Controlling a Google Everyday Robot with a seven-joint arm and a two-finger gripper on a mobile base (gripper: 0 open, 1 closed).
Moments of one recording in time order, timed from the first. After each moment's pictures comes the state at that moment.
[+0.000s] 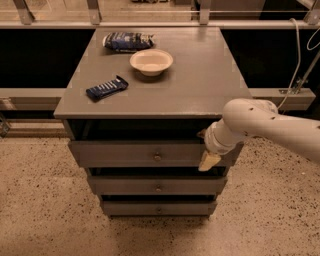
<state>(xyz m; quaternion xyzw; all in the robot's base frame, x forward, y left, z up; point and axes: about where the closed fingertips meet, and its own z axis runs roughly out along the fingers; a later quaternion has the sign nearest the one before) 0.601 -0.154 0.637 -0.70 0.68 -0.01 0.21</state>
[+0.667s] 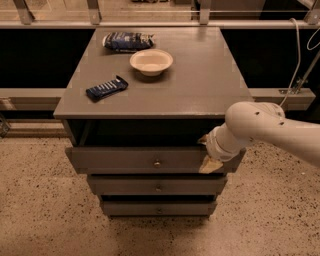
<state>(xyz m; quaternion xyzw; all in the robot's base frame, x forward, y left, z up) 0.565 -0.150 0.650 -0.70 0.68 0.00 0.20</state>
